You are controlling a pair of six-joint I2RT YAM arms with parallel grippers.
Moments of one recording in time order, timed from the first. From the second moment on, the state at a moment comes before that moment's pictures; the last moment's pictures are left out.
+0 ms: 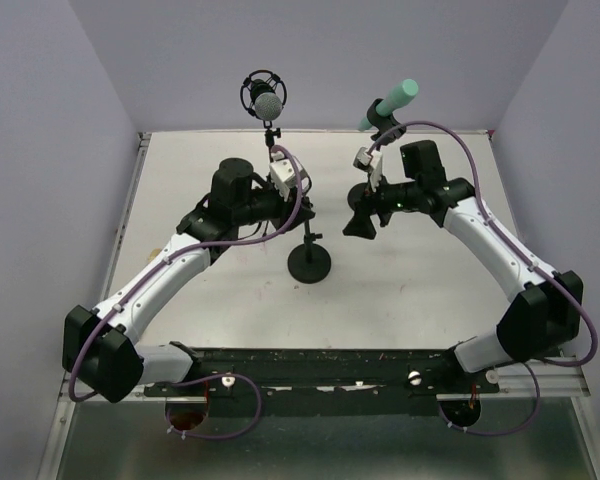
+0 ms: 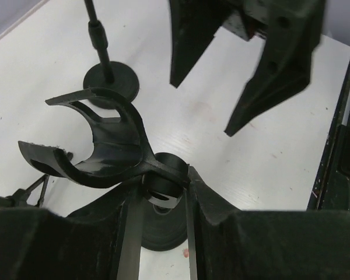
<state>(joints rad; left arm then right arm) -0.54 1.31 1.15 -0.19 0.55 0.06 0.38 1.45 1.27 -0.56 -0.72 -0.36</state>
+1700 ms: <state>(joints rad) -0.60 1.12 0.87 0.09 0.56 0.25 0.39 2.02 1.41 -0.56 -1.33 0.26</state>
